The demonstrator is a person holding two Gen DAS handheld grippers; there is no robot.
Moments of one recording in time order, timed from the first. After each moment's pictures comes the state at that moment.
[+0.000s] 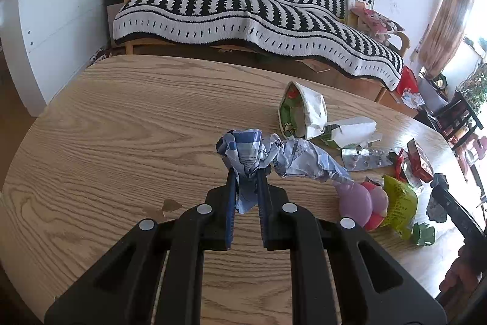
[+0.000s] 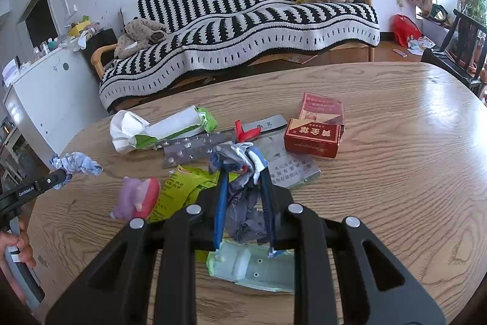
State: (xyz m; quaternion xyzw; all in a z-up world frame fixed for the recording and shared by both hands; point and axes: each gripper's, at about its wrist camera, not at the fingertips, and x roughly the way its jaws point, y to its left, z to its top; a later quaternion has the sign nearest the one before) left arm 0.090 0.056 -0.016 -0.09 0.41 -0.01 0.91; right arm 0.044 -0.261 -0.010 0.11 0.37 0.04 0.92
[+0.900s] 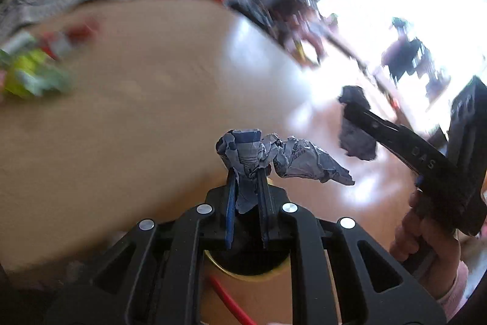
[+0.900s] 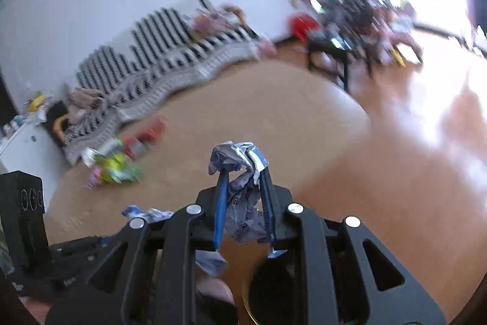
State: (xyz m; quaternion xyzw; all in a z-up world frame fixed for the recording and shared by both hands) left arm -0.179 -0.328 -0.021 0.00 0.50 -0.41 0.76; right arm -0.310 -0.508 0.027 0.24 0.34 -0.15 0.90
